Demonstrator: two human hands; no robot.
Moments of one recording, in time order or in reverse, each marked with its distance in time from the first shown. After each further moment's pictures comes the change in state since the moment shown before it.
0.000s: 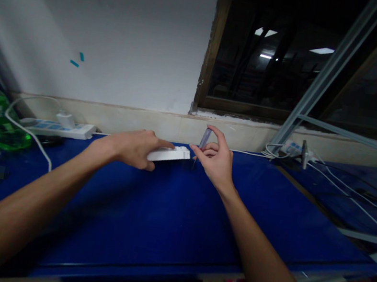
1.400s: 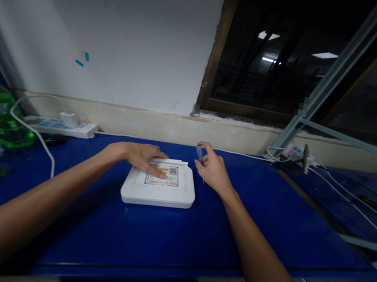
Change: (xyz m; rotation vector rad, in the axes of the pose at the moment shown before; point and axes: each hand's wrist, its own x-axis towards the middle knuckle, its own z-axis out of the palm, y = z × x) left_hand 0.021 -0.035 0.045 -0.328 -0.293 -0.027; right_hand 0.000 0.032 -0.003 -0.361 -0.336 0.101
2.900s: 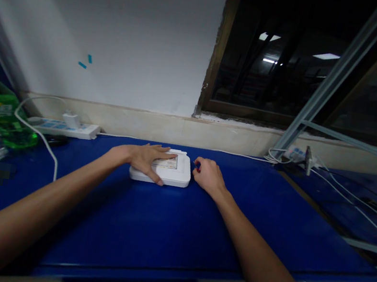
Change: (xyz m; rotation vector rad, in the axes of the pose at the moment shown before) left_hand 0.006 -0.005 0.011 0.097 0.040 -0.046; right_hand 0.005 0.014 0.023 -0.435 -0.116 0.021
